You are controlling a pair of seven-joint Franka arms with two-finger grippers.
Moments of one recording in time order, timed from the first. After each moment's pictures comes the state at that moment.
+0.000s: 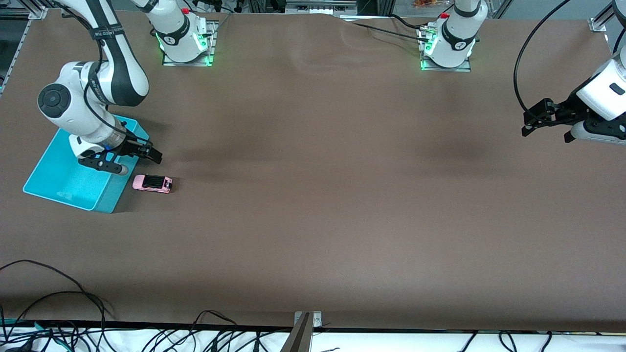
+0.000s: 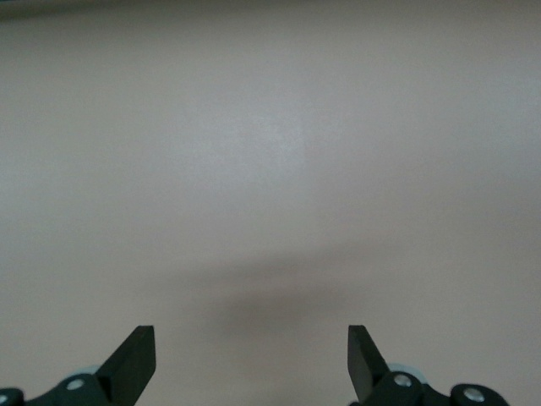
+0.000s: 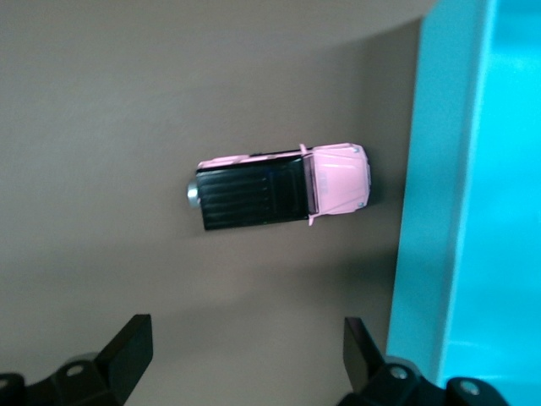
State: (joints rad) left arm 0.04 -0.02 -0.04 -1.70 -0.03 1.73 0.13; right arm 0.03 0.14 -0.02 -2.29 0.02 2.42 0.28
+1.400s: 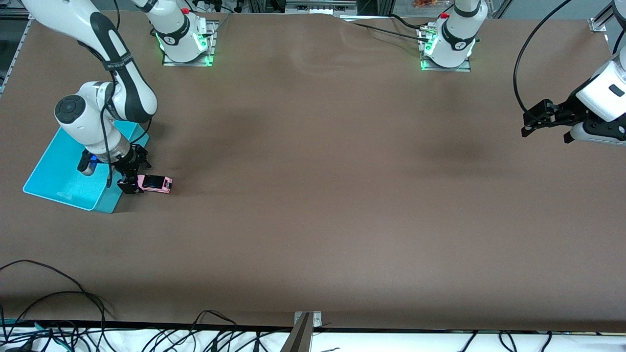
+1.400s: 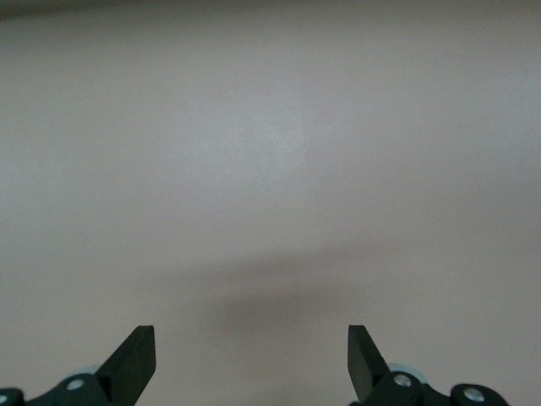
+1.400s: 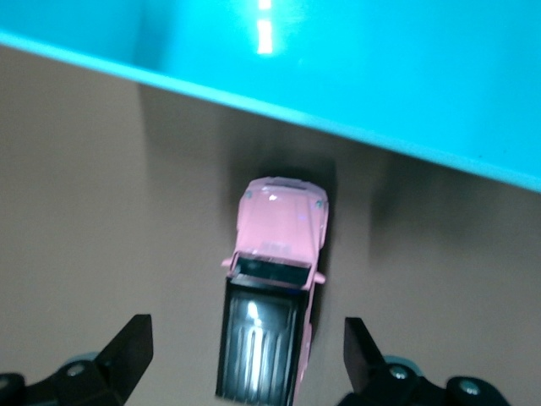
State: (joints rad) left arm 0.04 -0.02 -0.04 -1.70 -0.03 1.73 0.12; right arm -0.01 0.31 -0.03 -2.31 0.02 2.80 1.51
